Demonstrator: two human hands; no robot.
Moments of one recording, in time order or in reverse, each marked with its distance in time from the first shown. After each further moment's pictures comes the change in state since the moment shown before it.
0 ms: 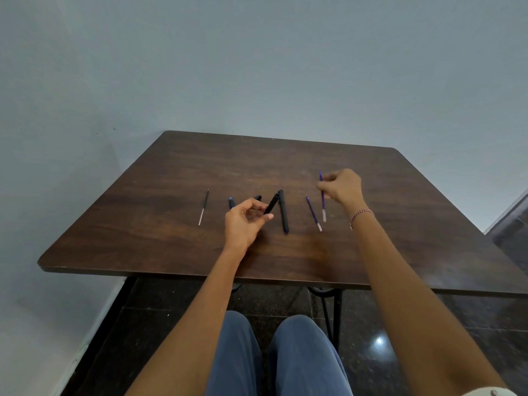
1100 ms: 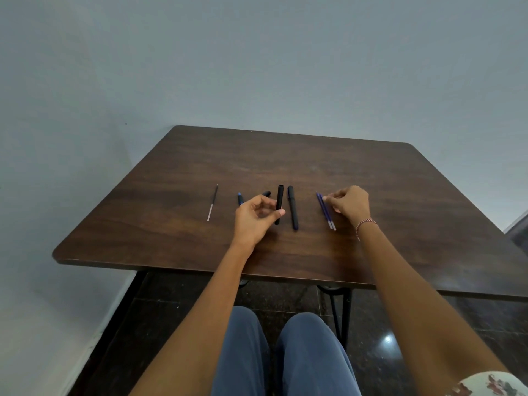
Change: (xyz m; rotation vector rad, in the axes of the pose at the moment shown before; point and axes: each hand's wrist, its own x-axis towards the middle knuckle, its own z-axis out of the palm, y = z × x) left_hand 0.002 -0.004 0.002 -0.088 -0.026 -0.006; right_hand 0.009 0.050 0.028 -0.009 -0.051 0.090
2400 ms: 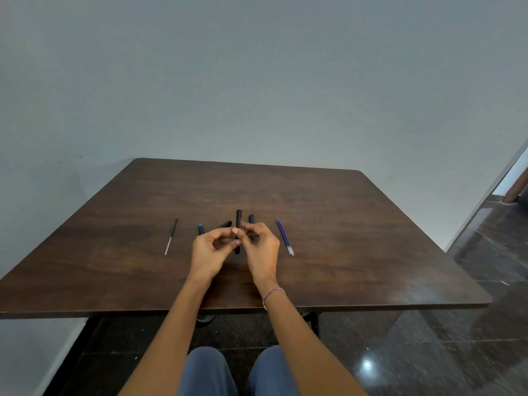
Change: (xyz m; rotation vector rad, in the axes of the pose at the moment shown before) left_hand -0.003 0.002 -0.002 -0.032 -0.038 0.077; right_hand -0.097 -0.044 0.081 0.589 0.101 -0.344
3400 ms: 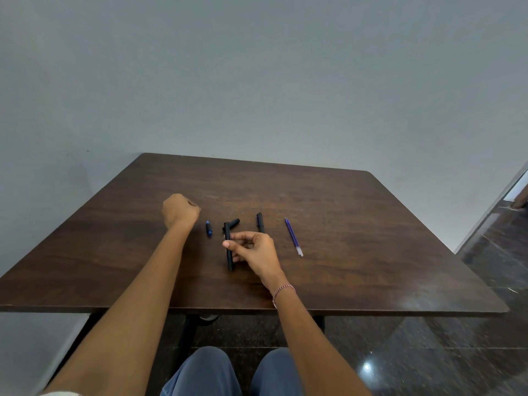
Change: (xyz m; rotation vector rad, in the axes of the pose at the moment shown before) left_hand 0.105 0.002 -0.061 0.684 0.280 -0.401; right_hand 0.000 0.004 0.006 0.140 -0.416 0.217
